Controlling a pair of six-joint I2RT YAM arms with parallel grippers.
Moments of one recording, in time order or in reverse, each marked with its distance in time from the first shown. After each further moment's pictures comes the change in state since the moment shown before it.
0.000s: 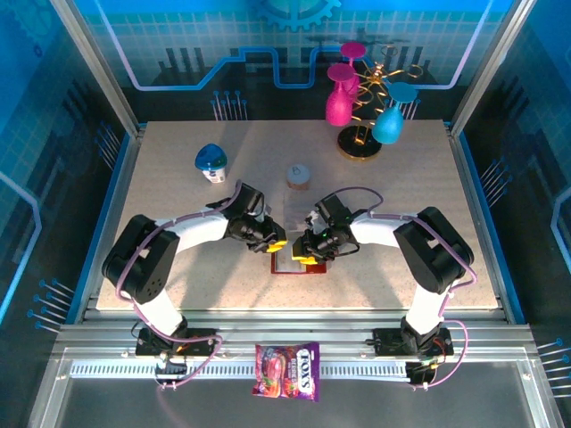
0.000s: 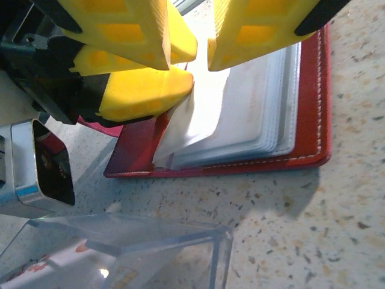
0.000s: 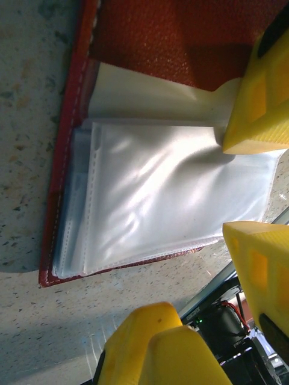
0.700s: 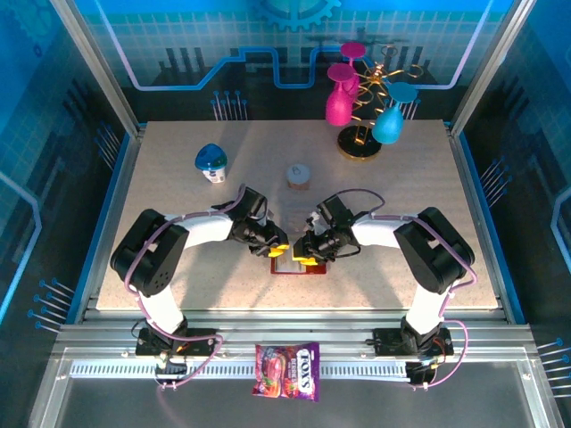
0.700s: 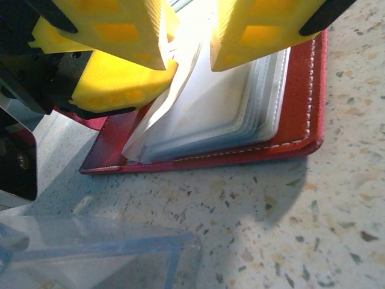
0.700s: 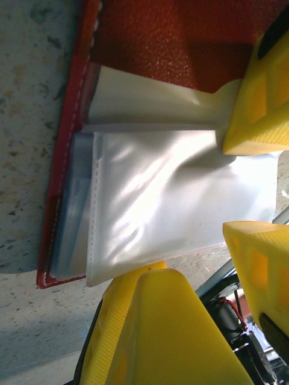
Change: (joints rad) left arm -0.013 0.060 -0.008 0.026 0.021 -0.018; right arm -0.005 -0.006 -0.032 0.045 -0.019 0.008
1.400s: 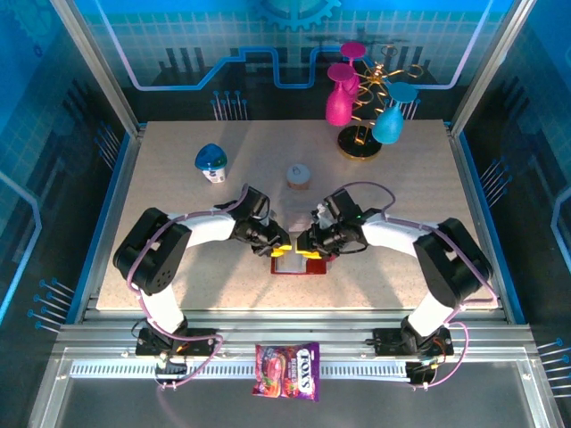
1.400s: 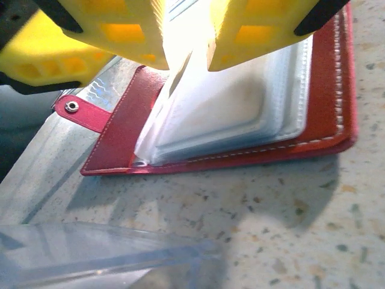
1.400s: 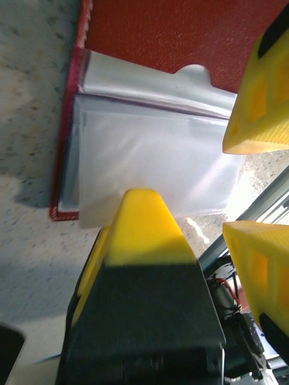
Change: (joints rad) left arm -0.016 0.015 0.026 -0.002 0.011 0.000; right arm -0.037 -0.154 -0.003 -0.070 0.017 -0.002
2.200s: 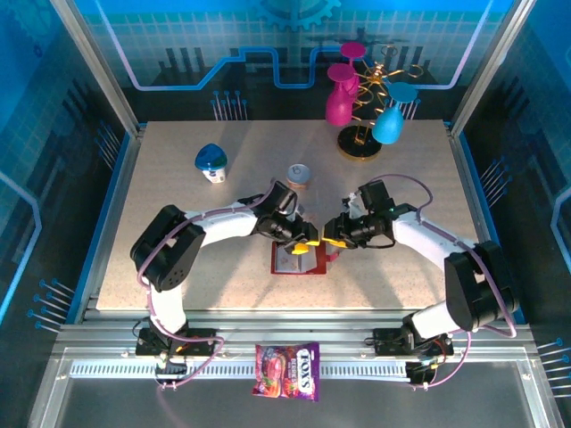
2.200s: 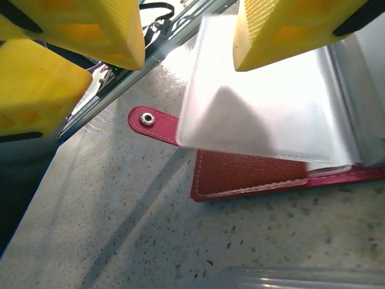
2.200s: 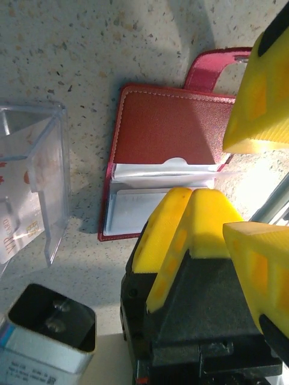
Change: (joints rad) left arm -0.151 0.098 0.212 -0.027 -0.002 -0.021; right arm -0.208 -0.179 -0.034 -0.171 0.022 -0.132
